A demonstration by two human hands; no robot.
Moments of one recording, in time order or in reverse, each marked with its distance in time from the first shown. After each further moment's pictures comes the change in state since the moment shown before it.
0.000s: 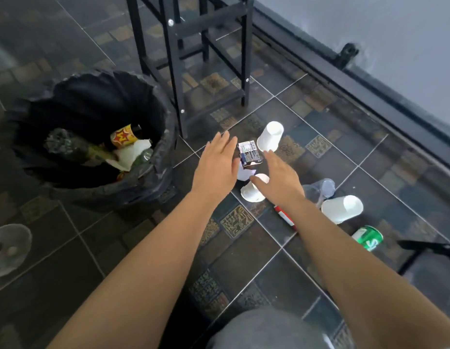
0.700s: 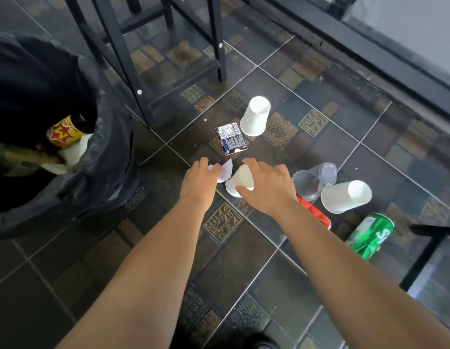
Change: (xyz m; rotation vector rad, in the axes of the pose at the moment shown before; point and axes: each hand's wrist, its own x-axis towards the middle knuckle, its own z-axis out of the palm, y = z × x) left_hand 0.014 -0.036 0.123 0.397 -0.348 -0.018; right_hand 0.011 0.041 0.050 -0.338 -0.021 -0.091
